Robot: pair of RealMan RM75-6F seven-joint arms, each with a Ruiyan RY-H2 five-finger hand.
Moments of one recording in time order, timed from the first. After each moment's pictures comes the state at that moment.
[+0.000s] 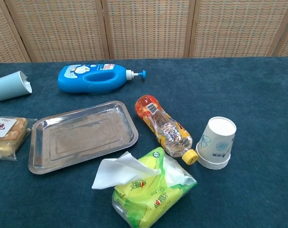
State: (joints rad) left arm -0.44 -1.06 -0.06 -1.69 1.07 0.86 0.15; right arm 0.14 -1.17 0.09 -1.34 -1.49 1.43 0.21
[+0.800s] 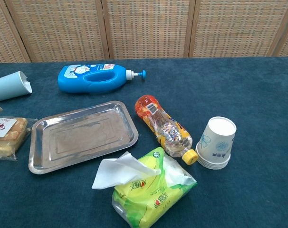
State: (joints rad) left arm -0.50 -1.18 -0.04 -1.55 0.98 0.80 0.19; right arm 0.13 -1.20 0.08 -1.26 -1.51 1.45 0.26
